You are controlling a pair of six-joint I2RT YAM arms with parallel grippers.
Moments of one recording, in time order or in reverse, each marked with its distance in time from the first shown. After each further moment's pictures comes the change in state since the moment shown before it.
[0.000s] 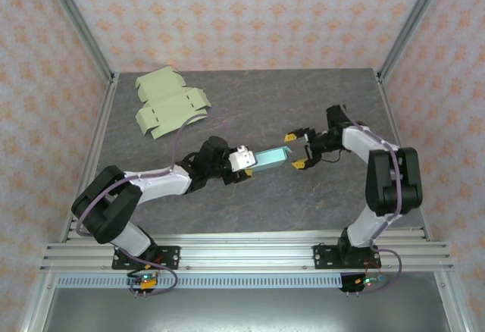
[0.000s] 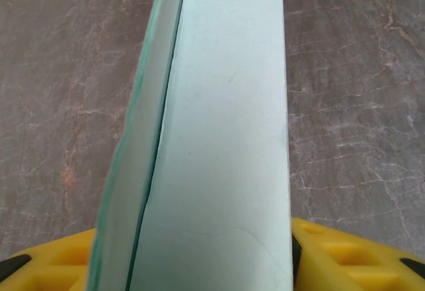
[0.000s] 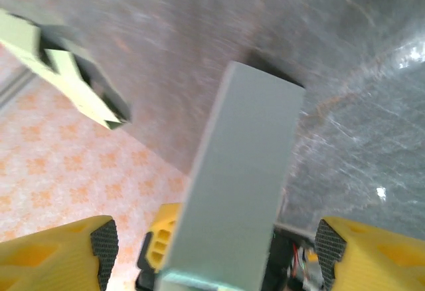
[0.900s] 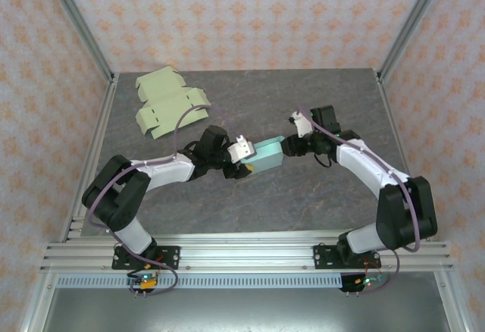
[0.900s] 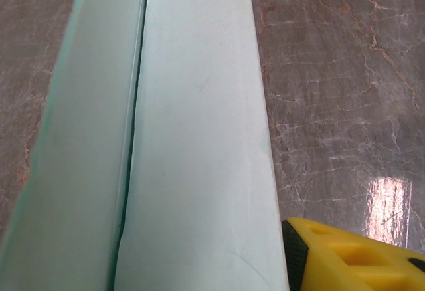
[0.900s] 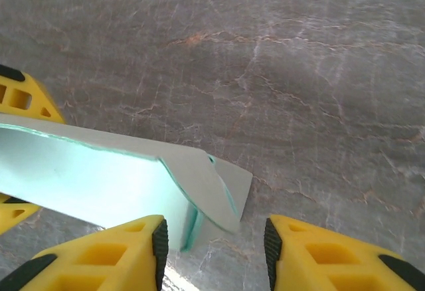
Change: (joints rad) left arm 0.080 0.099 0.115 -0.091 0.177 -0.044; right arm 0.238 -0.206 -0.069 0.164 0.481 -1.220
